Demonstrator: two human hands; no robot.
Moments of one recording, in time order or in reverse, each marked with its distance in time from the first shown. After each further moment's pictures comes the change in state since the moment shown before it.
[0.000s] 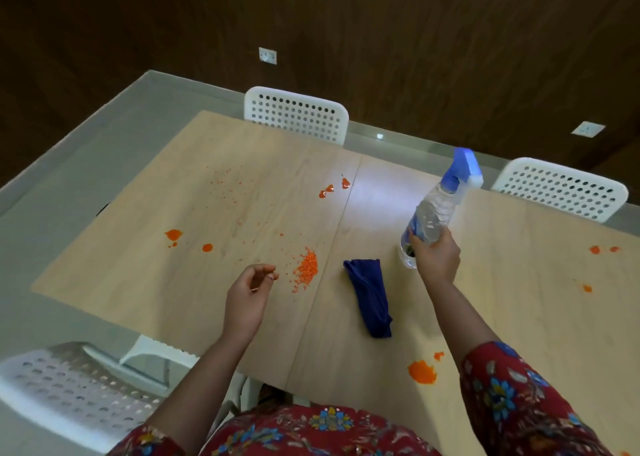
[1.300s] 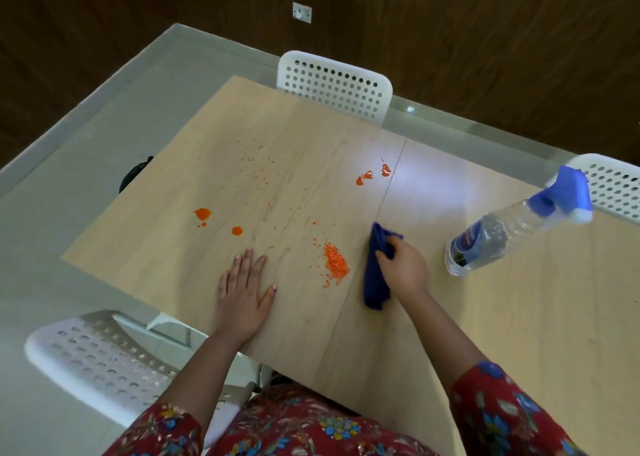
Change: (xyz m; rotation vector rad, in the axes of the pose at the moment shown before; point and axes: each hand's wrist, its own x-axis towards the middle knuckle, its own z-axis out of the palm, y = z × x) left_hand 0.031 -0.086 -0.059 1.033 -0.161 0.116; right_hand -0.044 -0.008 0.096 -0.479 -0.454 -0.241
